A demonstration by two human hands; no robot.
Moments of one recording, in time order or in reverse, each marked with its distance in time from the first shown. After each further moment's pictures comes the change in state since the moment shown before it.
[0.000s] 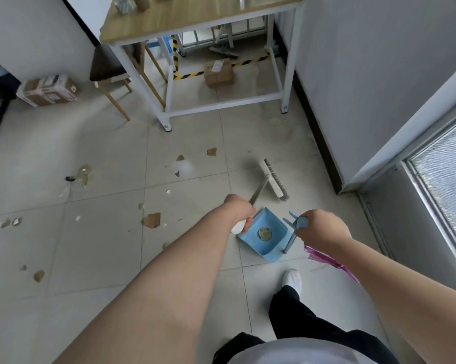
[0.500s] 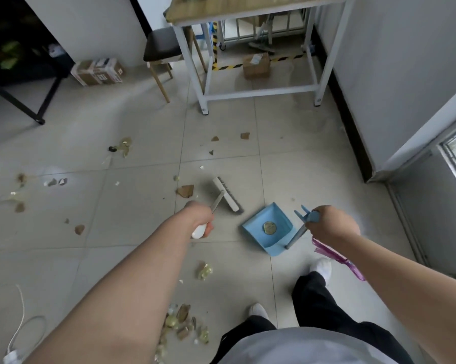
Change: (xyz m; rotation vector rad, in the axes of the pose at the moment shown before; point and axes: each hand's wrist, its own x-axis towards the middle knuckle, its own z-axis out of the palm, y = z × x) left_hand -0.099 -0.246 -0.171 -0.009 0.196 -0.097; right_hand -0.153 -0.068 0.122 -0.031 0.090 -0.012
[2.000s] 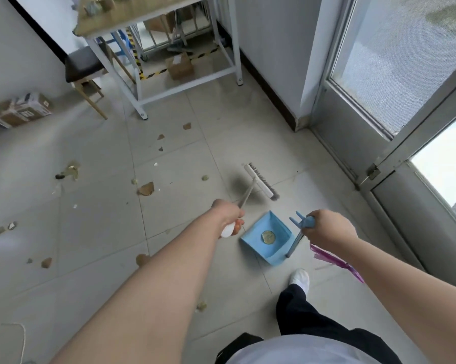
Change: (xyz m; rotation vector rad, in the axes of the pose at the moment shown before) left_hand -0.152 -0.157 0.189 0.104 -0.253 0.194; right_hand -0.269 0.161 0.107 0.119 0.048 0.235
